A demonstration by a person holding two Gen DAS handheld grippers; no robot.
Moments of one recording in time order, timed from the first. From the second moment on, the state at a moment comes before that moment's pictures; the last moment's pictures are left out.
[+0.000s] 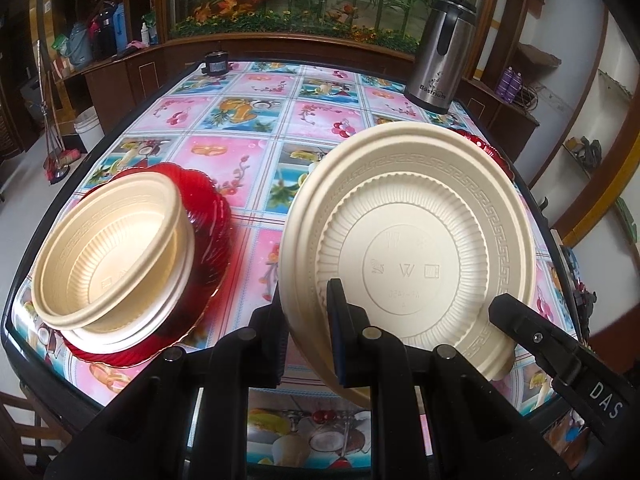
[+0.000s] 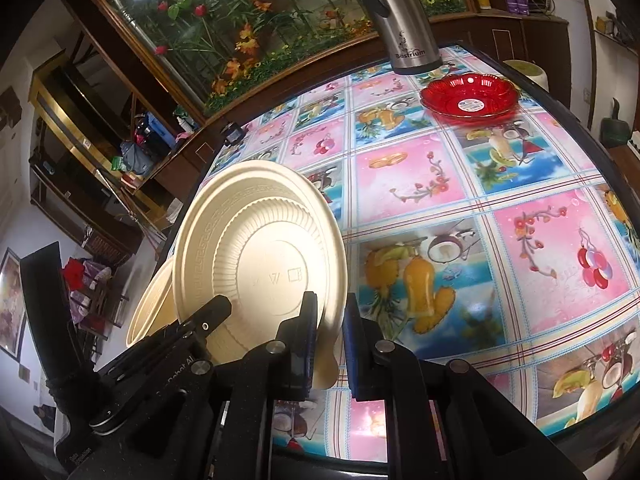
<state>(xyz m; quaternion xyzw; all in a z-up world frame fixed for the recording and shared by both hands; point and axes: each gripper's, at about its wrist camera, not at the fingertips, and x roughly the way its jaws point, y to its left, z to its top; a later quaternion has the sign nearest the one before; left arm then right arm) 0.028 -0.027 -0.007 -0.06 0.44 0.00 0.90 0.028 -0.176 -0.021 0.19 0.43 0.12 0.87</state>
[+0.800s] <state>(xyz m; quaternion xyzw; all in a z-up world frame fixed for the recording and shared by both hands) 0.020 0.004 0.012 -0.07 0.40 0.03 0.91 0.030 -0.148 -0.006 0.16 0.41 0.16 0.88</state>
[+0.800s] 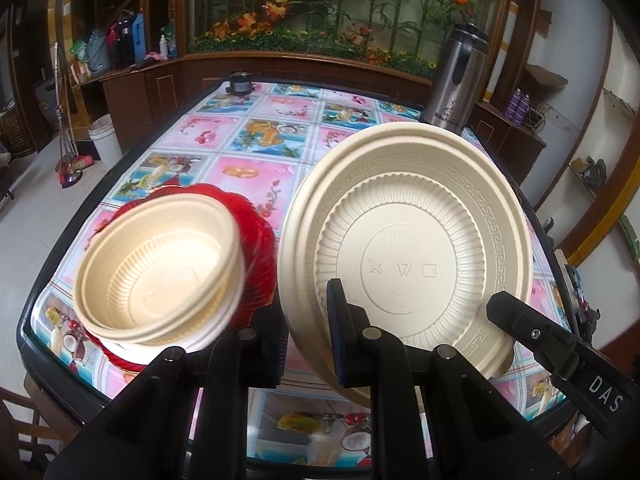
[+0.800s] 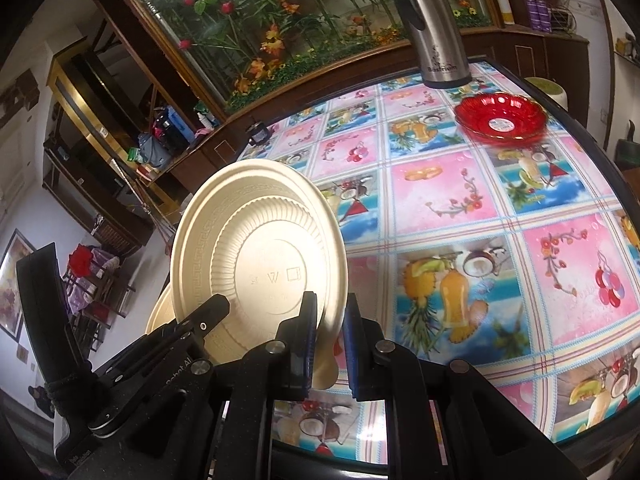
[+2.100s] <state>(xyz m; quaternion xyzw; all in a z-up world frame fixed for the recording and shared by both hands) 0.021 0.143 0.020 -0.16 0.40 0.16 0.89 0.086 0.017 0.014 0.09 0.44 0.29 0.85</state>
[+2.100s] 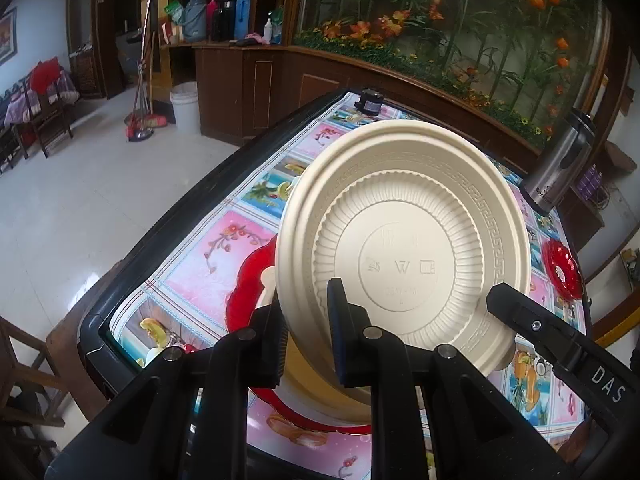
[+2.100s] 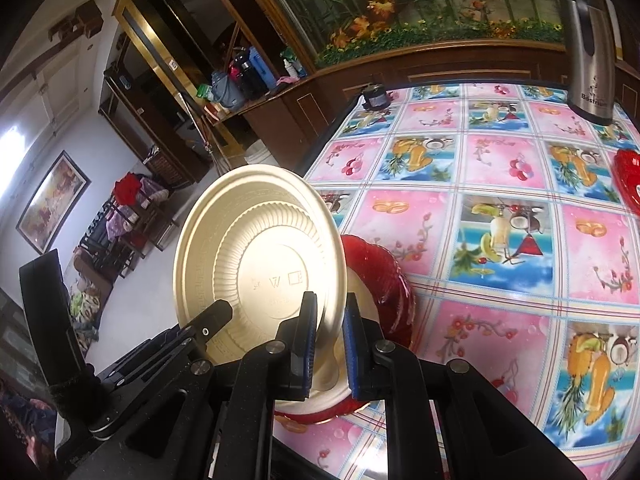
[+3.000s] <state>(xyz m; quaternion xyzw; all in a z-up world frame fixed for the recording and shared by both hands) 0.012 0.150 0.011 -0.15 0.42 0.16 0.88 0.090 0.031 -0.005 0.08 0.47 0.30 0.82</state>
